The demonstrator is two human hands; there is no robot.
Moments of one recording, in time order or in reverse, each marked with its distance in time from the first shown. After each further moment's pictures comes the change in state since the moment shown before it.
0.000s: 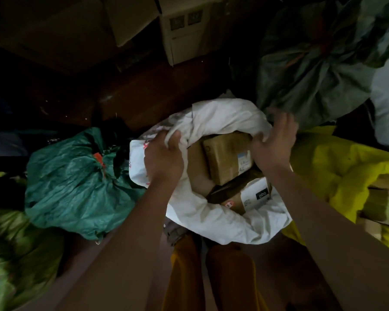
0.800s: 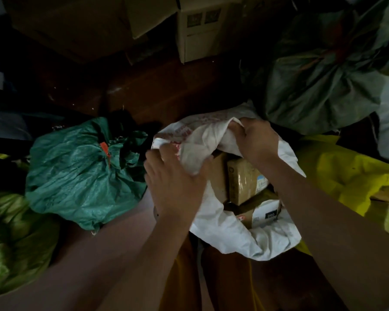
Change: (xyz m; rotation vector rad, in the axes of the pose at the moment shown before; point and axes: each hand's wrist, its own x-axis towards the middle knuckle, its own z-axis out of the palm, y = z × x) left_hand -0.070 -0.005 -0.013 0.275 0.158 0.126; right_hand 0.006 -0.037 0.016 -0.163 -0.264 -0.234
